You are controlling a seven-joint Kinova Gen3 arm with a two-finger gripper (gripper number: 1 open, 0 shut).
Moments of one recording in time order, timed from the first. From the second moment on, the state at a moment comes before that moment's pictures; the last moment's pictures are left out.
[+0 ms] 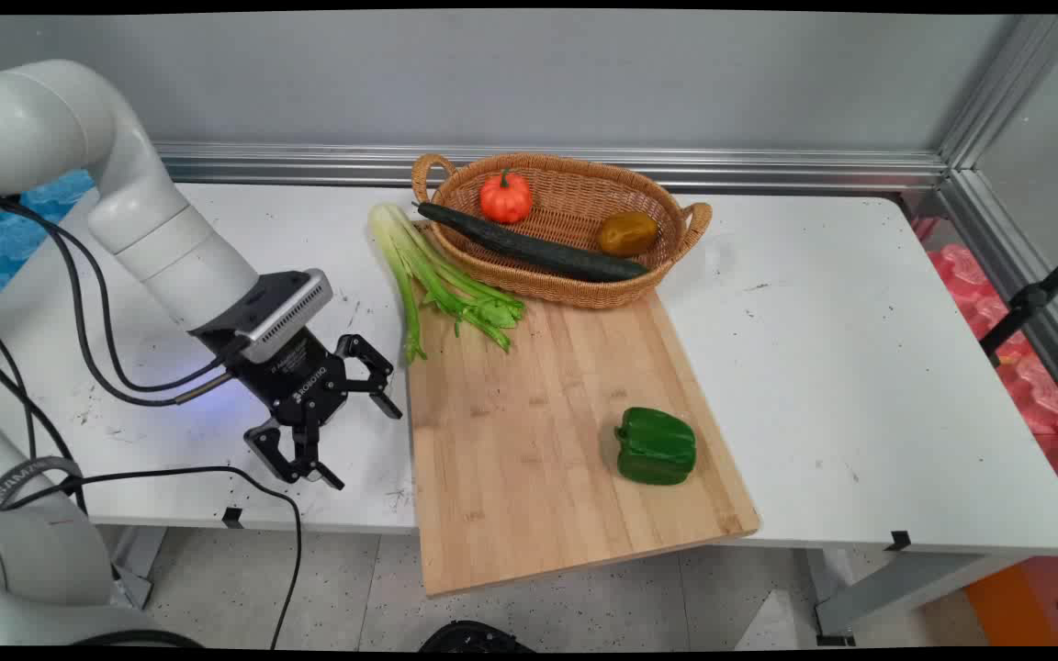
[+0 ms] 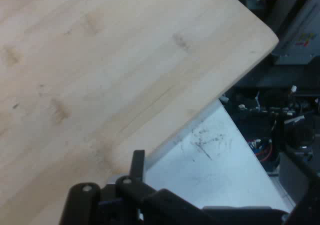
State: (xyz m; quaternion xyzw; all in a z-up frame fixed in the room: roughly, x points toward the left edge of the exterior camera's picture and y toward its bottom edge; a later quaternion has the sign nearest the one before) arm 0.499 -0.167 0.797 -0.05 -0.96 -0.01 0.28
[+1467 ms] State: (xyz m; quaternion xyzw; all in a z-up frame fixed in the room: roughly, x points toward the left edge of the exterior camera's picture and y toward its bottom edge) arm 0.490 -0.252 0.894 0.26 -0.91 0.09 0.32
